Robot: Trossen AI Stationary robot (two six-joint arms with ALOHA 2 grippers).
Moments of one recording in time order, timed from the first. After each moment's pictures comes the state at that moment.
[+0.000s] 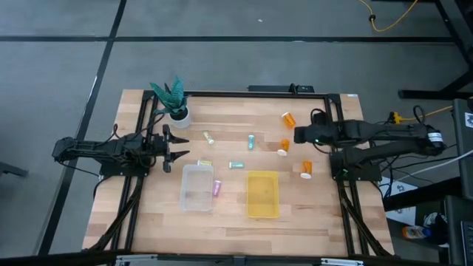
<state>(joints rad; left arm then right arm) 0.00 0.09 0.01 0.05 -0.17 0.01 -0.09 0.94 0.77 -0.95 0.50 1.30</state>
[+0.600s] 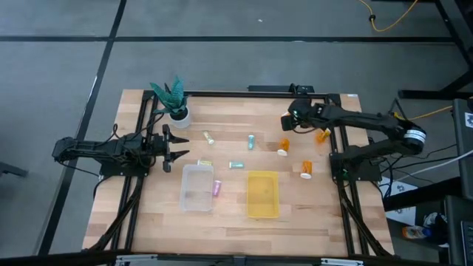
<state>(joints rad) 0.00 0.09 0.01 0.06 -0.17 0.01 -0.52 1.30 0.77 -0.62 0.33 0.74</state>
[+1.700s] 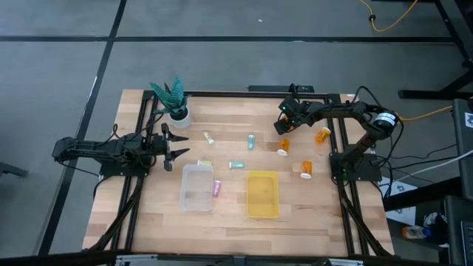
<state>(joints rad) 0.00 0.09 0.01 0.06 -0.22 0.06 -0.64 1.63 0.77 -0.37 0.21 0.39</state>
